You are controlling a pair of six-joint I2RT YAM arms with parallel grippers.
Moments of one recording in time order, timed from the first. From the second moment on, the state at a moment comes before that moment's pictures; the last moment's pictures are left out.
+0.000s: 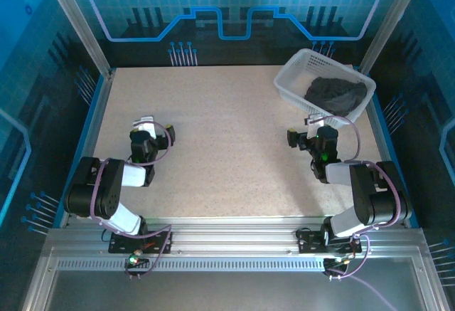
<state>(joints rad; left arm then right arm) -0.02 1.56 0.36 0.86 -0.13 -0.13 0.08 1.49 0.41 0.66 0.00 -0.05</state>
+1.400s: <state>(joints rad) -0.40 1.50 1.39 -0.43 0.23 -0.80 -0.16 2.29 2.19 -1.15 0.12 0.51</state>
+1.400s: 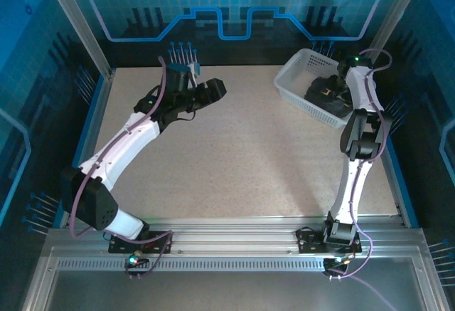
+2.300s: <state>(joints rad) -0.40 1.45 1.37 -0.50 0.15 -0.79 0.09 1.63 2.16 -0.69 0.04 0.59</state>
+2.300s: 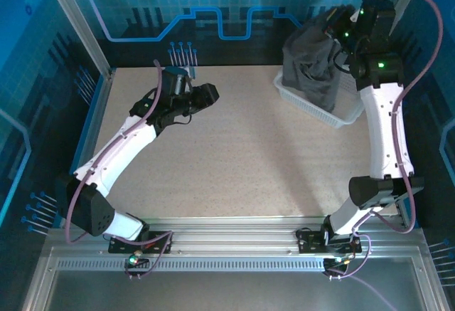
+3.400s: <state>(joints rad) -0.13 1.17 1.06 -0.93 -0.01 -0.88 0.62 1.81 1.63 -0.75 0.00 0.54</state>
